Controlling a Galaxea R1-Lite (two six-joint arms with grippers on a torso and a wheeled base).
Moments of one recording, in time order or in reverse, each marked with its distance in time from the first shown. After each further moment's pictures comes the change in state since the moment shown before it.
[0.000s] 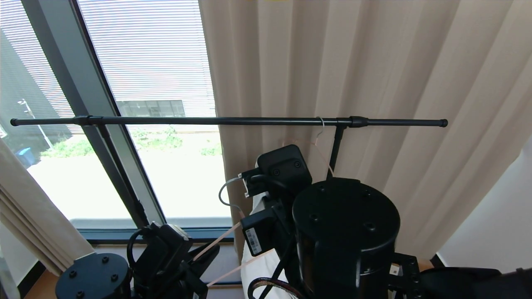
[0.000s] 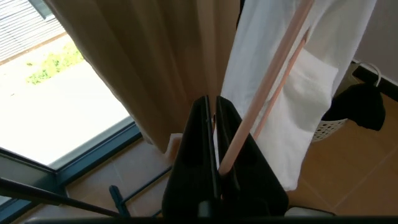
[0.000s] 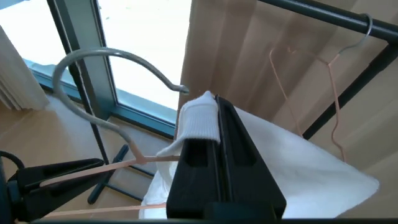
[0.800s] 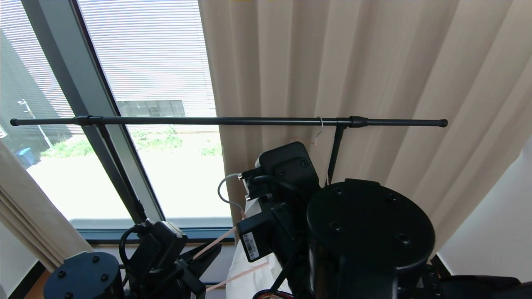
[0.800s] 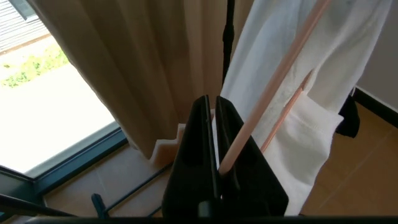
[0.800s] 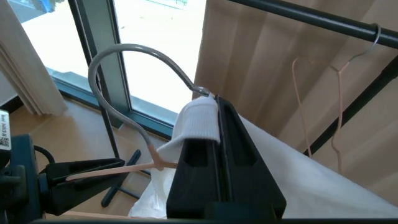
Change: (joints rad) left arm 0.003 -0.035 0.000 0.000 -0.050 -0.042; right arm 0.020 -0.026 0.014 -0.031 0.024 0.000
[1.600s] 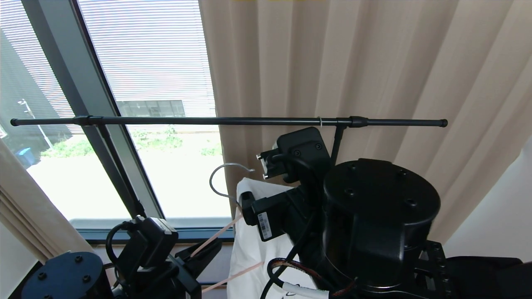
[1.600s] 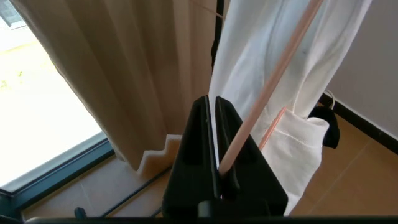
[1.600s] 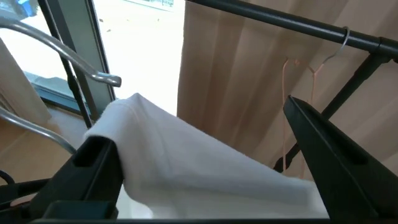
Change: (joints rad) left arm -0.001 -0.054 0.000 0.000 -0.043 -0.037; right arm -0.059 -0.017 0.003 -0.001 -0.004 -0.018
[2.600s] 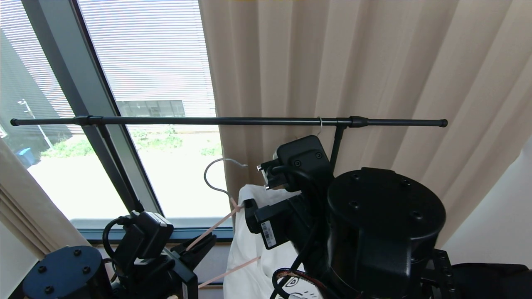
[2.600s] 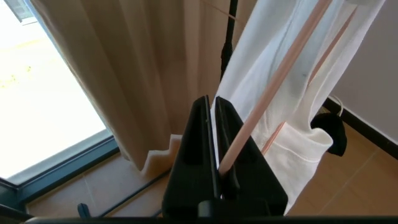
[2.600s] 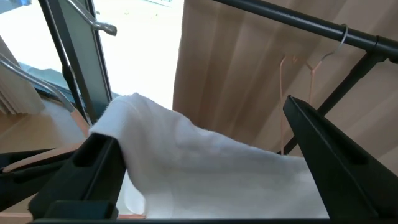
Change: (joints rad) left arm 0.050 0.008 -0.009 -0.001 0.003 -0.012; right arm 0.012 -0.011 0.034 -0.001 -0.003 -0.020
